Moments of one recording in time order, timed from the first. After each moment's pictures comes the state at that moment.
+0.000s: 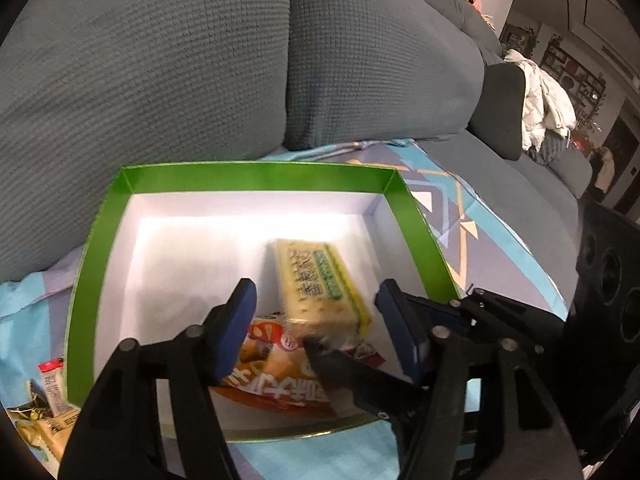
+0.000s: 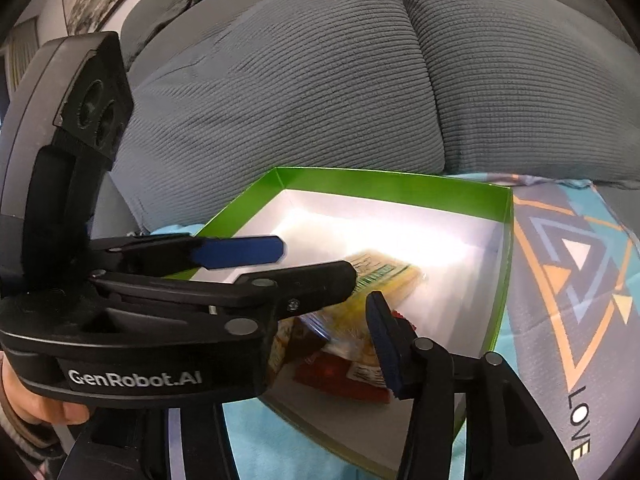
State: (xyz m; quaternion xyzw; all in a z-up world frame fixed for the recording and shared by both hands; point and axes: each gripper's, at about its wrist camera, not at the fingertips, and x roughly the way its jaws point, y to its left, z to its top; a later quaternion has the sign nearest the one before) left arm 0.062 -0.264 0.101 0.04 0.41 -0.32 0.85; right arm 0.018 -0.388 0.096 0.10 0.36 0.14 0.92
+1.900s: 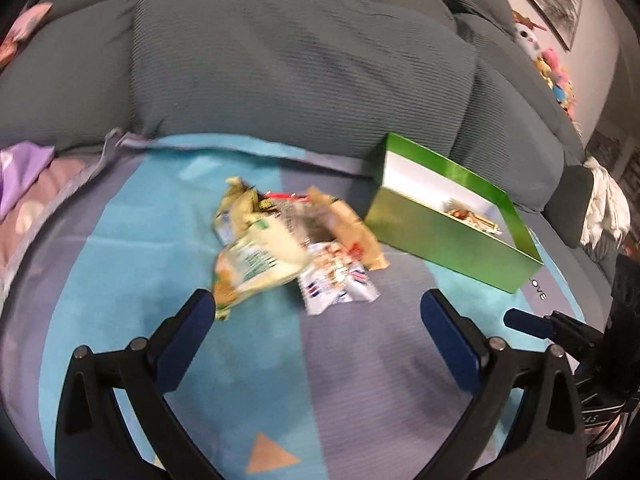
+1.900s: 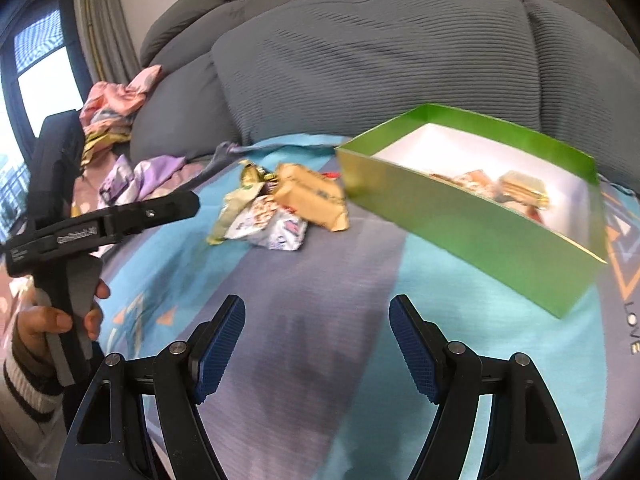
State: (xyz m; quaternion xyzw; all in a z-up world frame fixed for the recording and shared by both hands) left arm -0.085 -0.015 0.079 -0.10 0.36 -0.12 0.92; right arm -0.108 -0.260 0.090 0.02 0.39 0.26 0.88
